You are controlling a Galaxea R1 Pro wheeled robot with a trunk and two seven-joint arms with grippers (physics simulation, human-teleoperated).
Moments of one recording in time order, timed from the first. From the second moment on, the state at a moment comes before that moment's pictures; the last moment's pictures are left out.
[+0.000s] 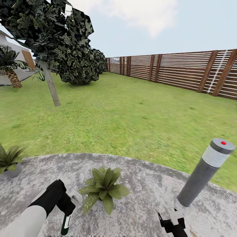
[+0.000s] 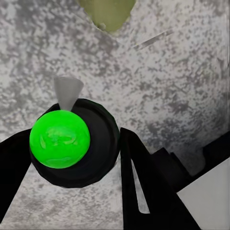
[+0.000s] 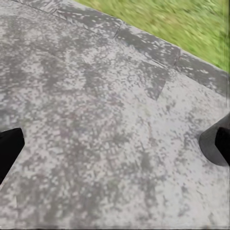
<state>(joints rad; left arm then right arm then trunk) -0.65 0.11 0.05 -0.55 -0.93 0.70 -1.00 -0.44 -0.09 0.04 -0.05 0.18 -0.67 -0.06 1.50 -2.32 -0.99</state>
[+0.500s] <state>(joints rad) -0.66 0.11 0.05 -0.57 -0.93 0.70 -1.00 -0.44 -0.09 0.04 -0.05 0.18 -0.67 -0.06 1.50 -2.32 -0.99</state>
